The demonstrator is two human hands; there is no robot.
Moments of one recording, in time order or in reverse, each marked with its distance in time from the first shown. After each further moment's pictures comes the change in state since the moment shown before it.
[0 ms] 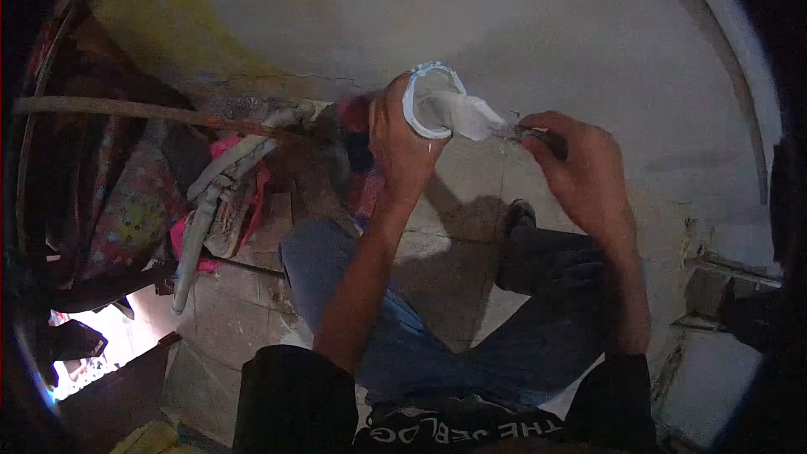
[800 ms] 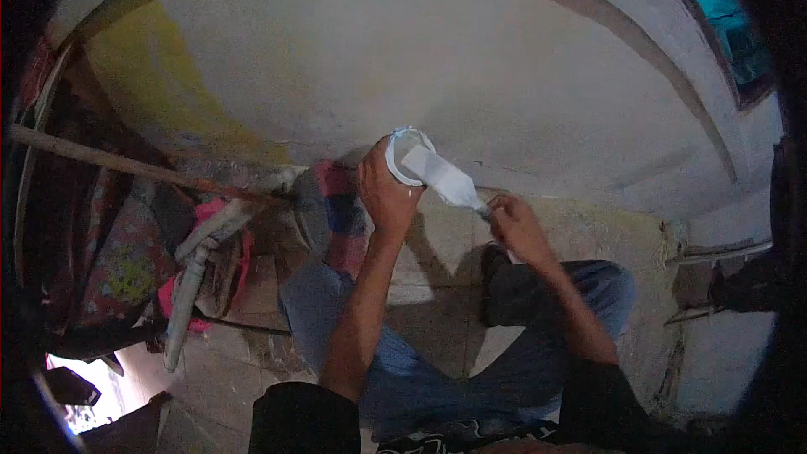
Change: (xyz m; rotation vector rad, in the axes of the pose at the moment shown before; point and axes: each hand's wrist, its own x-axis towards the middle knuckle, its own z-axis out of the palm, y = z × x) left_hand -0.001 -0.011 0.021 -0.103 -0.022 -0.102; right_hand -0.034 0.065 0.071 0.419 -0.150 0.420
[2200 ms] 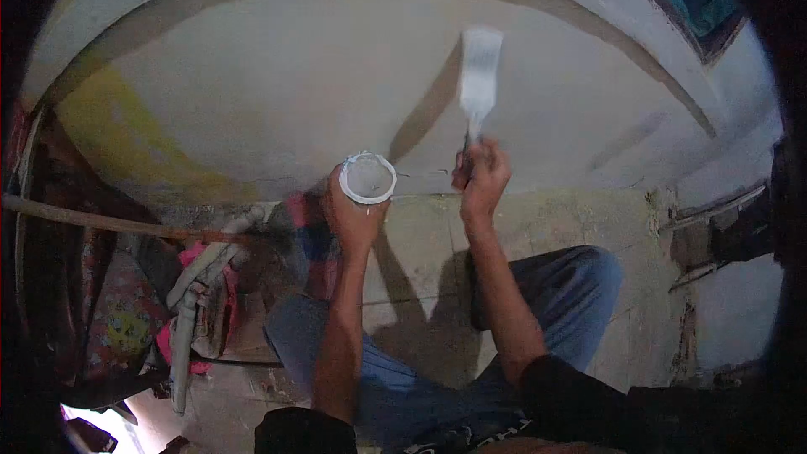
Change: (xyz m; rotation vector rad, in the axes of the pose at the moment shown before) left_hand 0.001 0.002 0.008 -0.161 -0.101 -0.125; right_hand 0.062 -0.034 0.014 0.930 0.773 -0.339
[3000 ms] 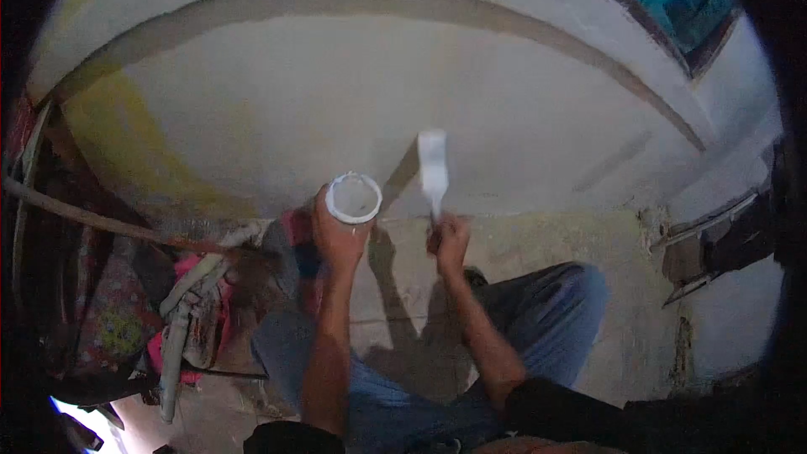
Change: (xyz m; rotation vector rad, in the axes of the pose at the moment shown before) left_hand -0.004 -0.016 0.004 0.068 0.061 0.036; right_hand -0.036 0.113 -0.064 -0.101 -0.064 0.330
